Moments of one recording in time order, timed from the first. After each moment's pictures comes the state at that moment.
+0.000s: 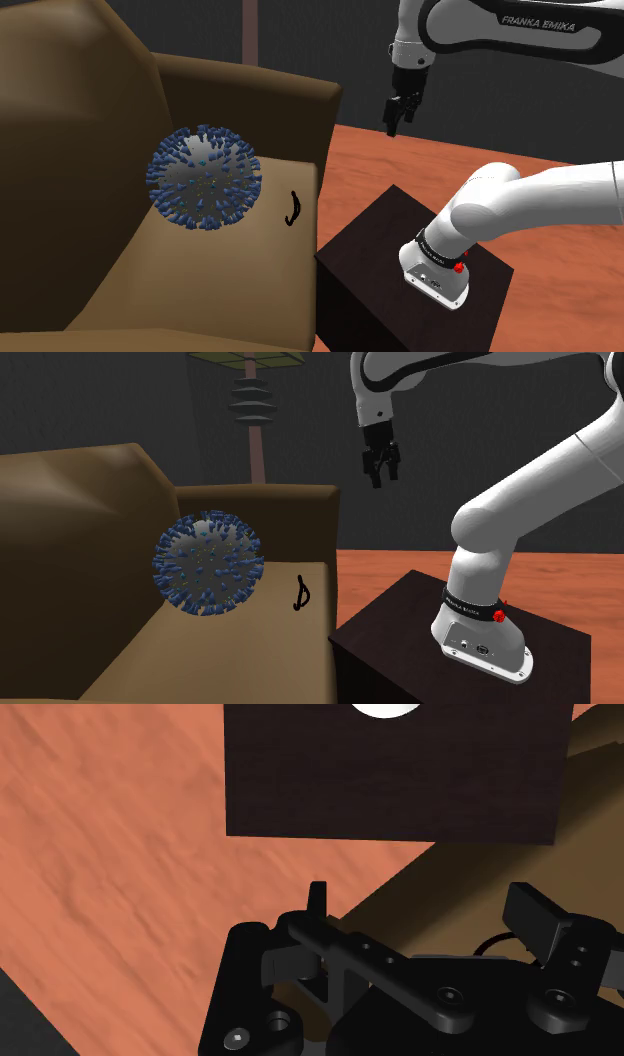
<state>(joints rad) 0.00 -0.75 0.06 -2.45 -0.04 1.47 0.03</state>
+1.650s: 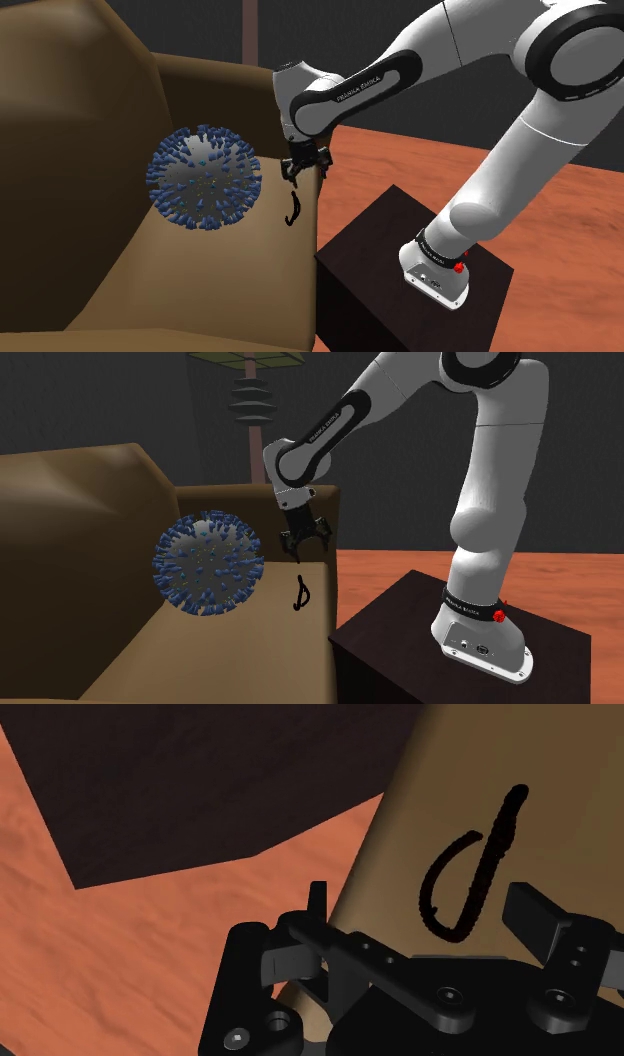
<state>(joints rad) -0.01 0.05 0.41 -2.29 -0.01 2.00 0.87</state>
